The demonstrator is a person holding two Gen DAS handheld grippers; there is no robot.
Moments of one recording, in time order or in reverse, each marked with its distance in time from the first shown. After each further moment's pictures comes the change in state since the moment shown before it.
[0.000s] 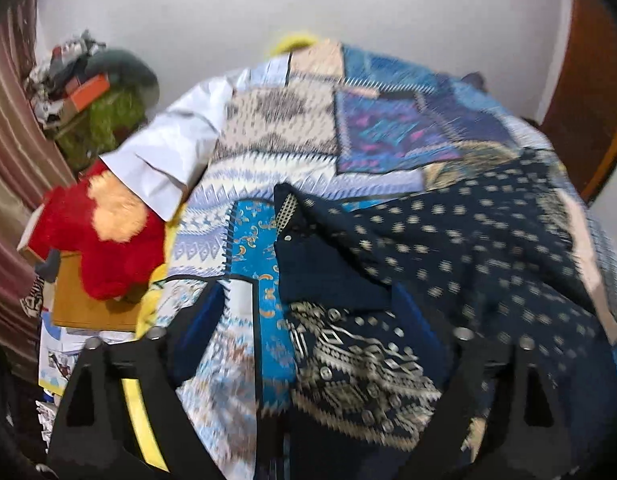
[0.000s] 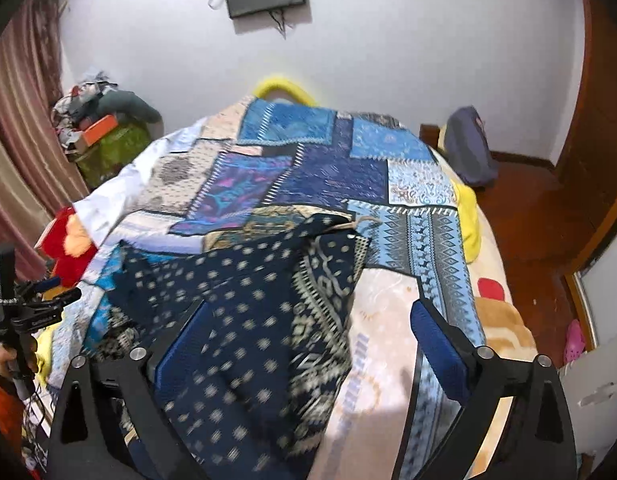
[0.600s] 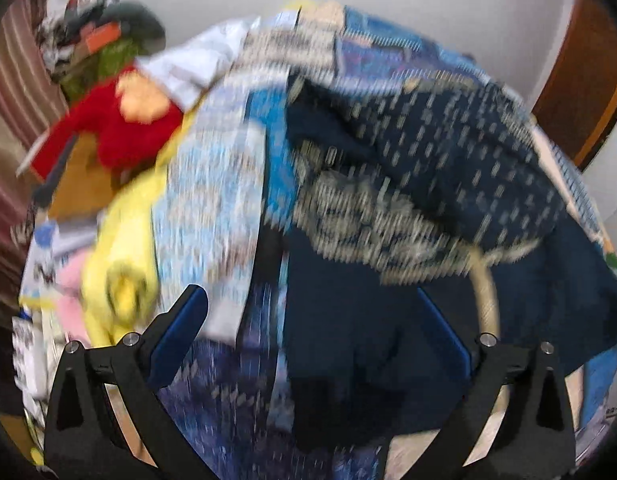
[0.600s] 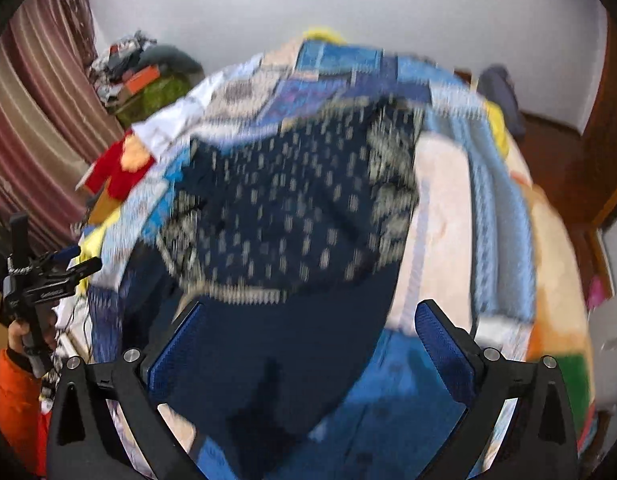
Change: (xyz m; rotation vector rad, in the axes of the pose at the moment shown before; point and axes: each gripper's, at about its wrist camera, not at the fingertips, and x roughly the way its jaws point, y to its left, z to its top) left arm -0.041 0.018 -0.156 -0.082 0.144 -0.059; right arm -0.065 0.050 -0.154 -0.016 0.187 0.125
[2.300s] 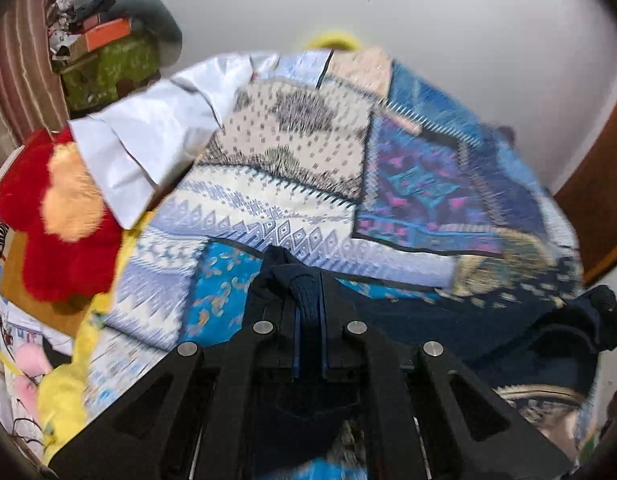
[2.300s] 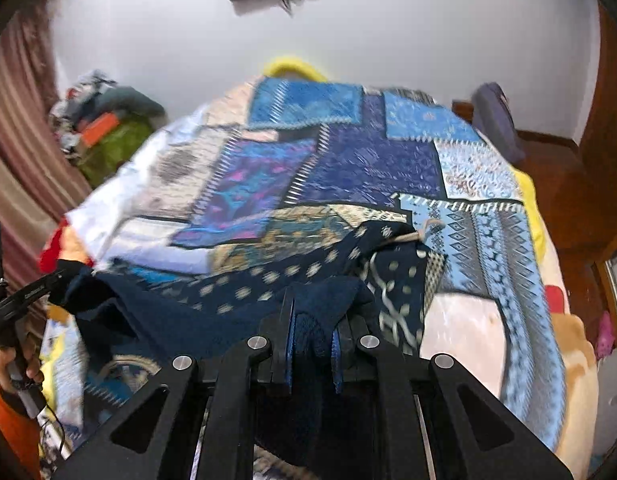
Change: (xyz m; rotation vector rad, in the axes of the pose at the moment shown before) left arm 0.139 -0.001 0.255 -0.182 -0.099 0.016; right arm 0.160 -0.055 0.226 0.077 -0.089 -0.063
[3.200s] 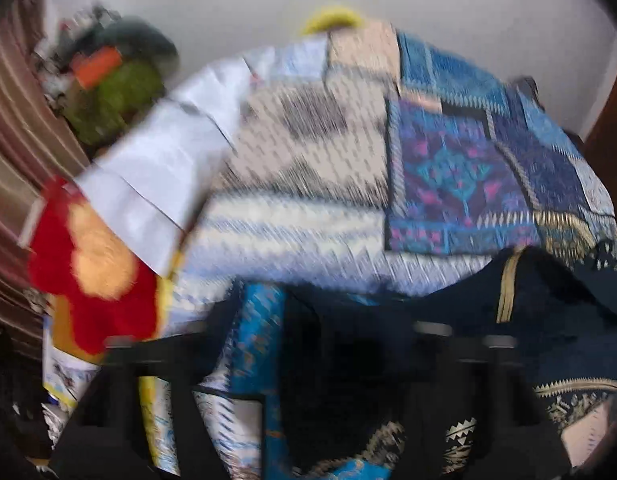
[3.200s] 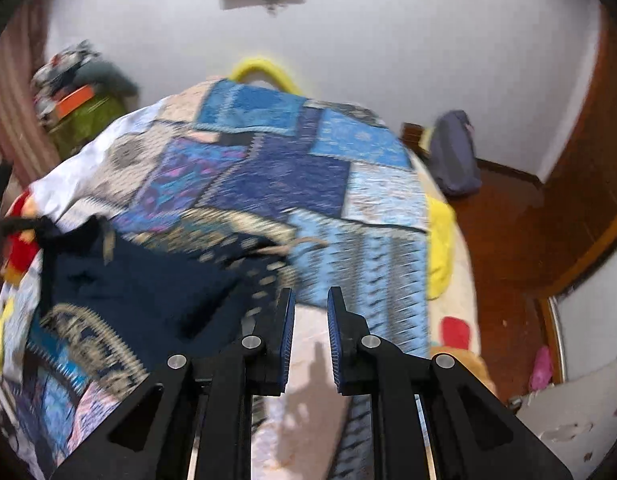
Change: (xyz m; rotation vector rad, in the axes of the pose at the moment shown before) left arm -0.023 -0.012 0.040 0.171 -0.001 0.159; right arm -0.066 -0.067 0.002 -0.155 -0.022 -0.133
